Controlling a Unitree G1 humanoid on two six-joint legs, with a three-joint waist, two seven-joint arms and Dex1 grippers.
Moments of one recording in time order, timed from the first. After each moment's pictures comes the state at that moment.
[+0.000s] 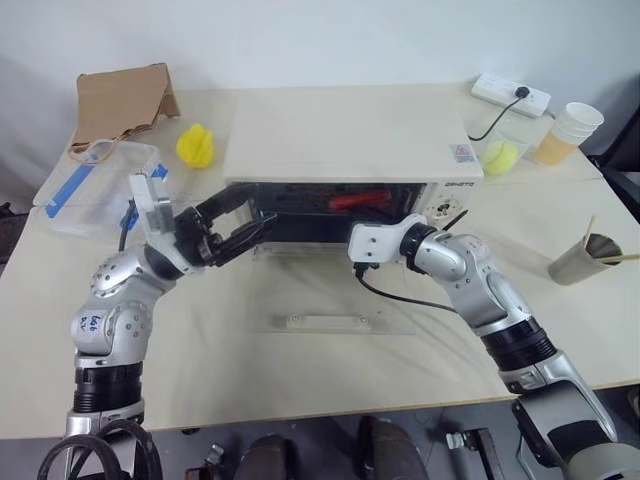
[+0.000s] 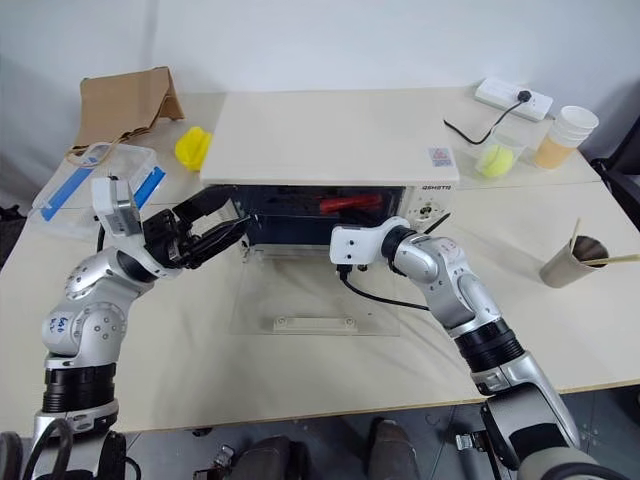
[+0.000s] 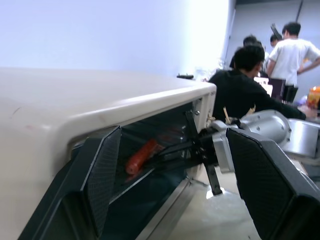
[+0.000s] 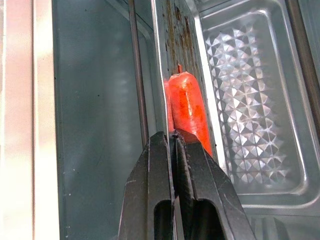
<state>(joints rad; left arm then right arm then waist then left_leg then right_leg) -0.45 0.48 0.24 -0.10 -0.72 0.34 -0.89 -0.70 -0.49 0.32 0.12 -0.55 -0.13 0.51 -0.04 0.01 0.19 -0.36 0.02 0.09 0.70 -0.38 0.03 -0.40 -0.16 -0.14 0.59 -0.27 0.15</state>
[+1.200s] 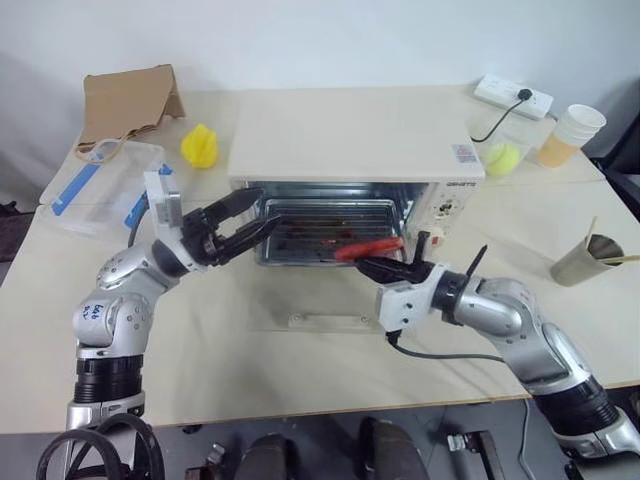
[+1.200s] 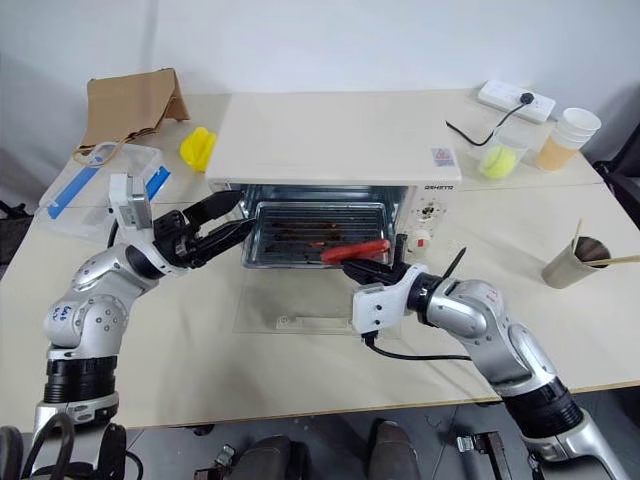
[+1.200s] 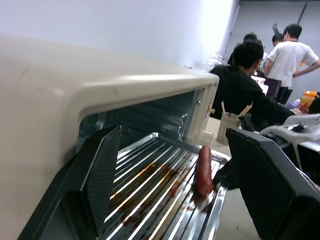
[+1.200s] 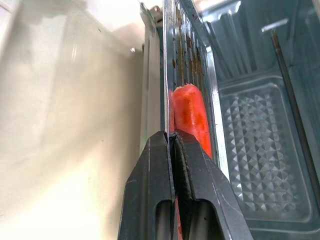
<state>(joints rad) -0.45 0.51 0.23 -0.05 -0.72 0.43 -0.92 -0.33 -0.68 0.22 -0.29 -0.39 -0.28 0.65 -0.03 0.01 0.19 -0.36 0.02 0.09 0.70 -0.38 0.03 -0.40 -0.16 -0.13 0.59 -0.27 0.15</state>
